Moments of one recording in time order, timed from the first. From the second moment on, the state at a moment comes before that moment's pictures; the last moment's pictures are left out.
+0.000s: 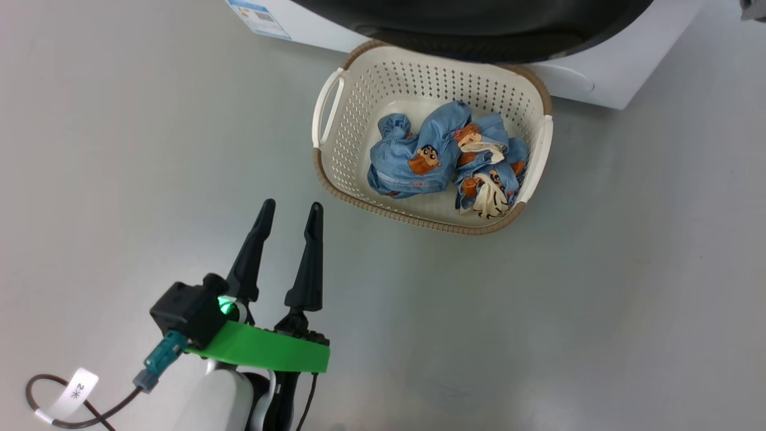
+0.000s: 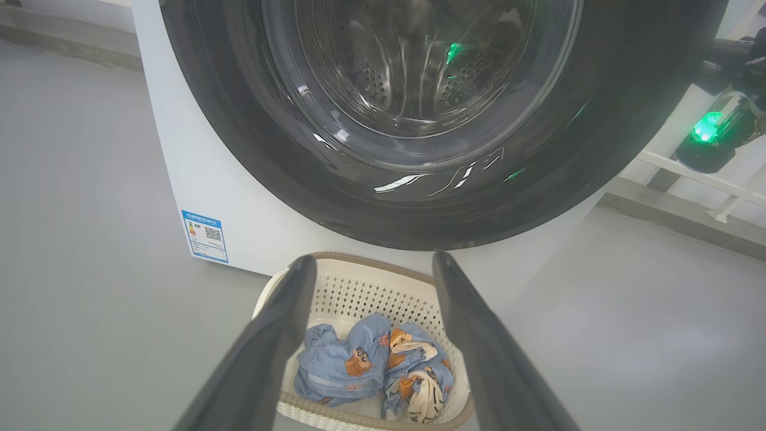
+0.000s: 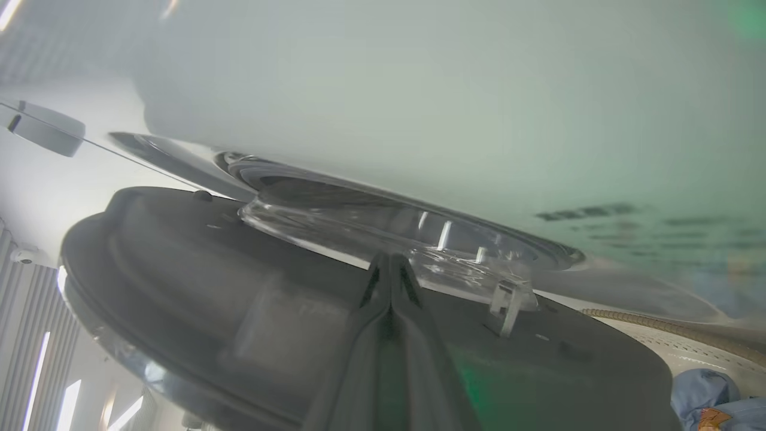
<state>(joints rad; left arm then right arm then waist) -0.33 0.04 -0.34 0.17 -0.49 -0.06 -0.25 -1.22 -0.38 0.26 0.60 1.56 0.12 0.57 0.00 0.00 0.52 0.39</state>
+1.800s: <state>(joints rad) -0.20 0.04 -0.25 0.24 -0.40 -0.09 -0.25 -0.79 -0.21 0.47 0.40 1.57 0.12 0.72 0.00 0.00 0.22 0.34</state>
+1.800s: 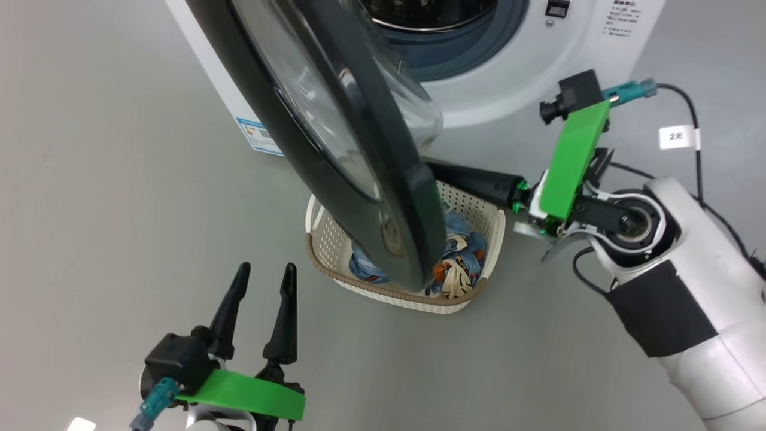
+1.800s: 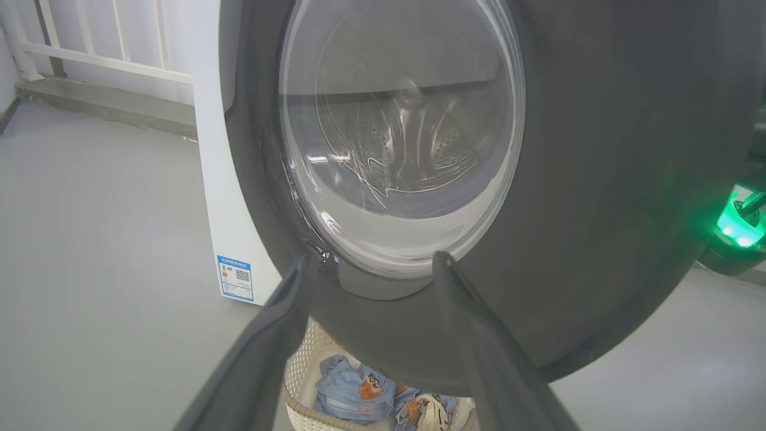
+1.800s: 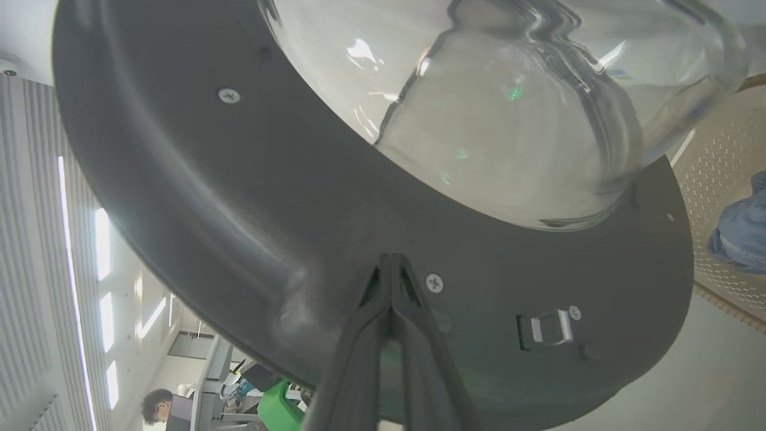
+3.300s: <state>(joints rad) -0.11 0.04 -0.20 0.26 -0.37 -0.10 -0.25 -0.53 -0.24 0.51 0.29 1.53 0.12 0.53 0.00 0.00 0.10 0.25</state>
